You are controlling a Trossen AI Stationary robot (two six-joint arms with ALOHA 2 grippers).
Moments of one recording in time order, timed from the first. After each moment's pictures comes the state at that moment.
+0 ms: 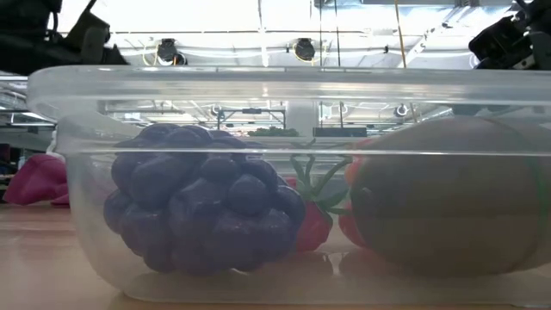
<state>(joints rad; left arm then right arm) -0.08 0.46 0.10 0.26 -0.54 -0.08 -0.05 0.07 0.10 -0.13 0.05 0.05</state>
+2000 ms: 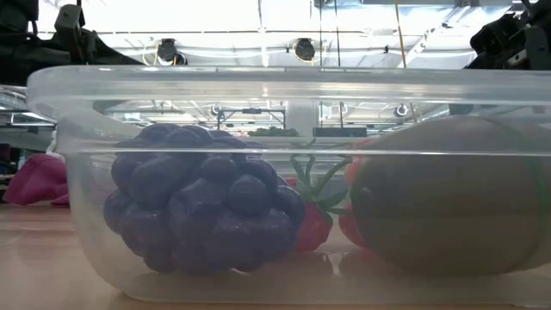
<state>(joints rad) -0.08 0.19 0.01 0.24 -0.43 -0.45 -0.05 0.07 0.05 0.06 0.05 0.04</state>
